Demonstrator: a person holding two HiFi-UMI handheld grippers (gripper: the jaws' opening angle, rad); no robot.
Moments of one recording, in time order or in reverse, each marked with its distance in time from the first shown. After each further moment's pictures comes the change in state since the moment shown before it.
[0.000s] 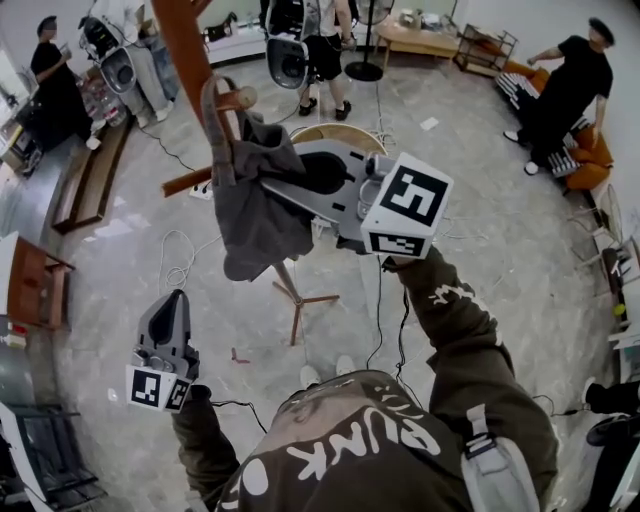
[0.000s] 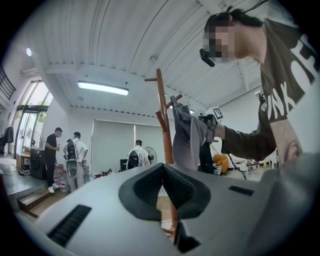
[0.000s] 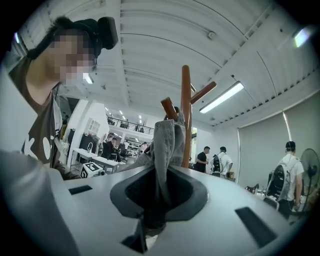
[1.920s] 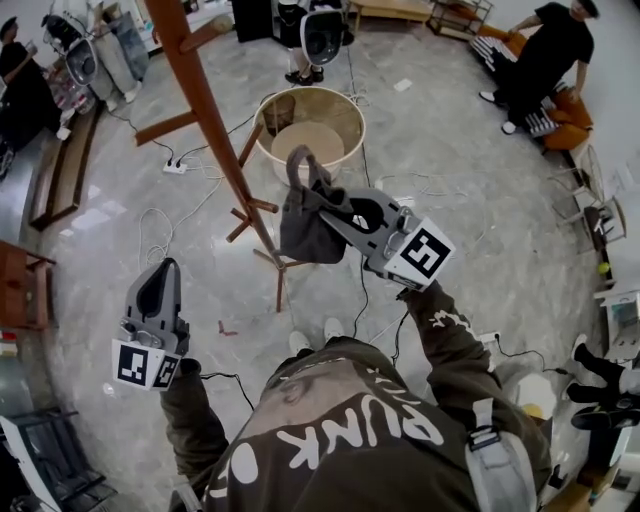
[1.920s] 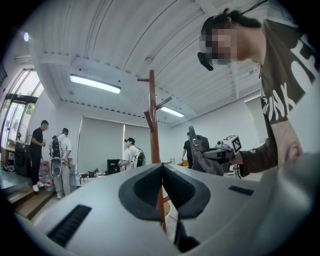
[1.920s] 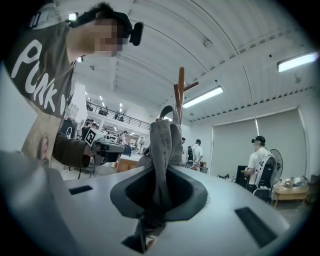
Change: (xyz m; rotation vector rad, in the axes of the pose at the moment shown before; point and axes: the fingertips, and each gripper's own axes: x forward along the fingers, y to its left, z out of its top) left arm 0.002 -0.025 0.001 -0.026 -0.021 -0.142; right arm -0.104 0.065 -0.131 -0.016 0.083 -0.300
